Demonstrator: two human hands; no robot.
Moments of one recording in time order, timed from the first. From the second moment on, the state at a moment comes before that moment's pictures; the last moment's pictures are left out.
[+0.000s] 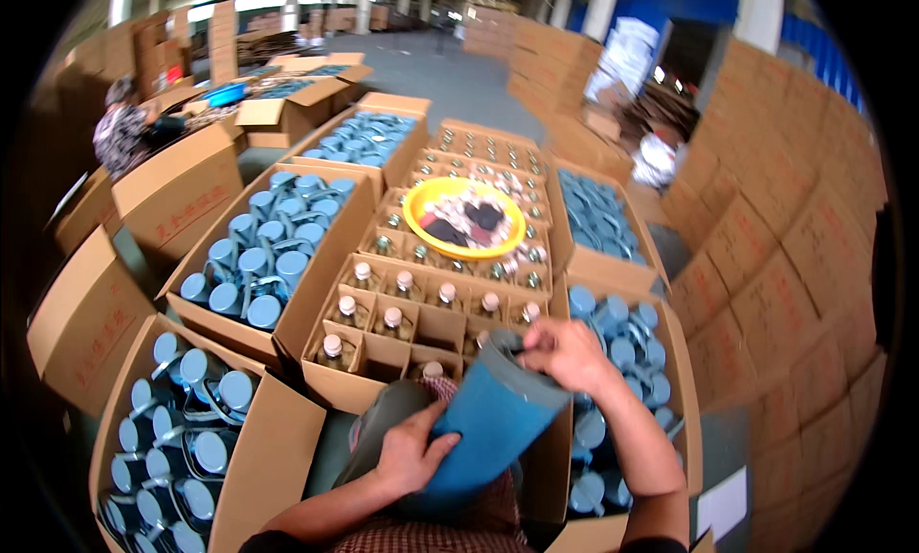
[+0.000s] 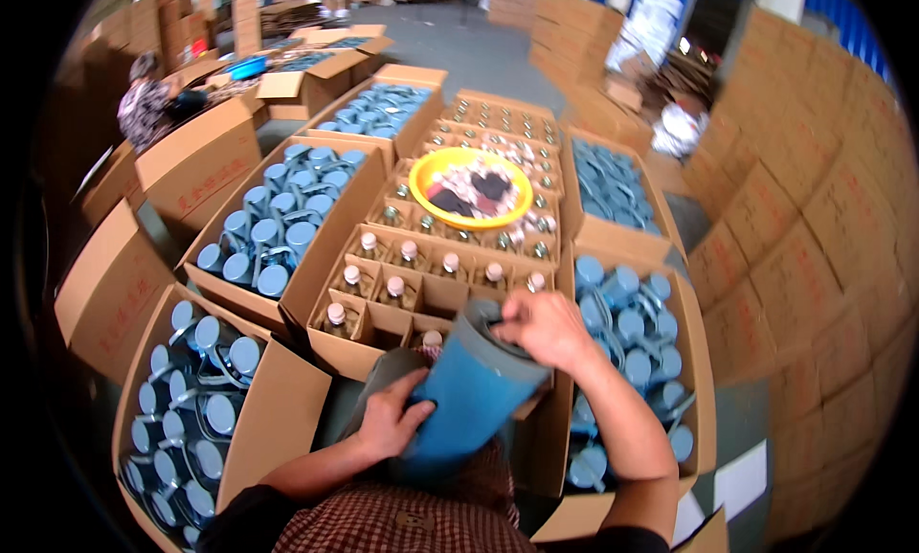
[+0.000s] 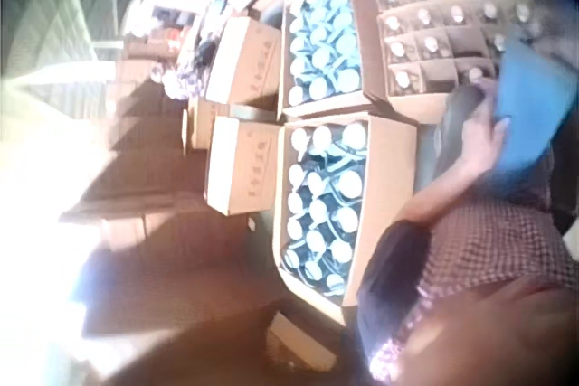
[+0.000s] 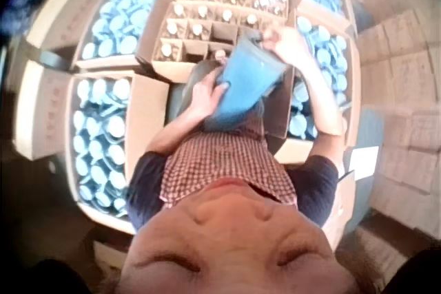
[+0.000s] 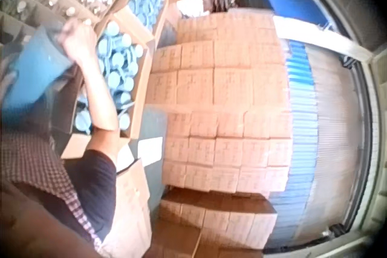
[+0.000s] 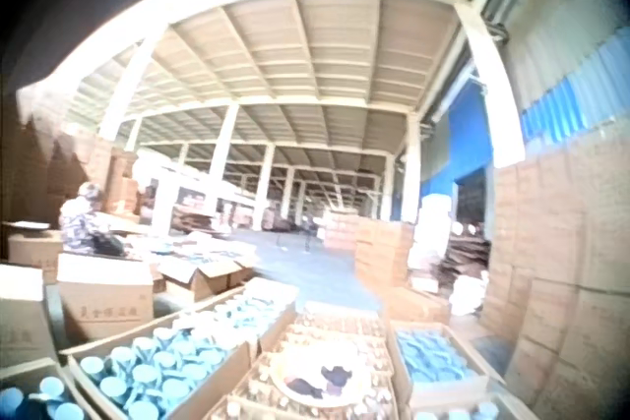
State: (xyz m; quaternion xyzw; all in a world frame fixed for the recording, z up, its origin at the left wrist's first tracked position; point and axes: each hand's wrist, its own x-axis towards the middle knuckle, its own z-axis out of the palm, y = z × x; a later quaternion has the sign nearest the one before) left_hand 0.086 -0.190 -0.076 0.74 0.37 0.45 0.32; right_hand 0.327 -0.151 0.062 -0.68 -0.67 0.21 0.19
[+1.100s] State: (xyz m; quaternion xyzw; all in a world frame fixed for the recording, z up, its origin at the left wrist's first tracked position) left_hand 0.182 -0.129 -0.116 0.32 0.26 0.41 0.81; right_hand 0.301 -0.383 -0.109 -0.64 -0.49 0.03 0.59
